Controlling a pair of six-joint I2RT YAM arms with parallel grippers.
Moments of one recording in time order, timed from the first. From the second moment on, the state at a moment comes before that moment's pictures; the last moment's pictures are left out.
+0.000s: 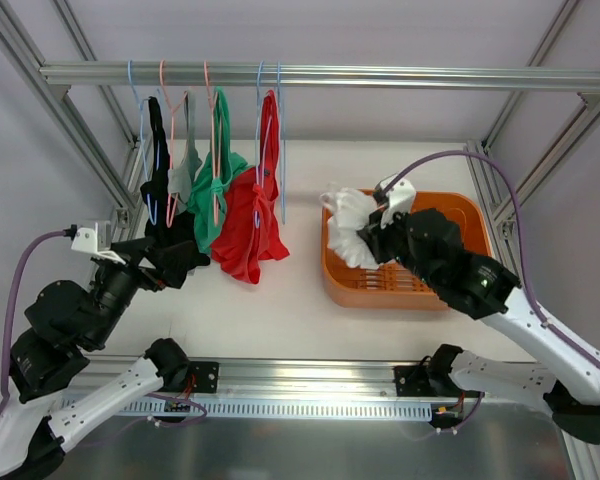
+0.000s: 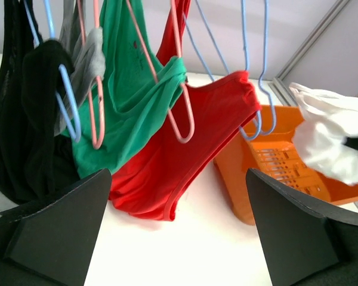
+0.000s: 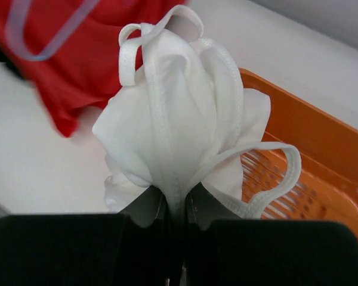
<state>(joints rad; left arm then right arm) -0.79 0.32 1.03 -0.73 -0.48 -0.34 1.03 0.91 1.13 -0.56 0.31 0.09</state>
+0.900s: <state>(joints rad) -0.66 1.29 1.70 -0.71 -0.47 -0.27 0.61 0.78 1.01 -0.70 0.29 0.19</state>
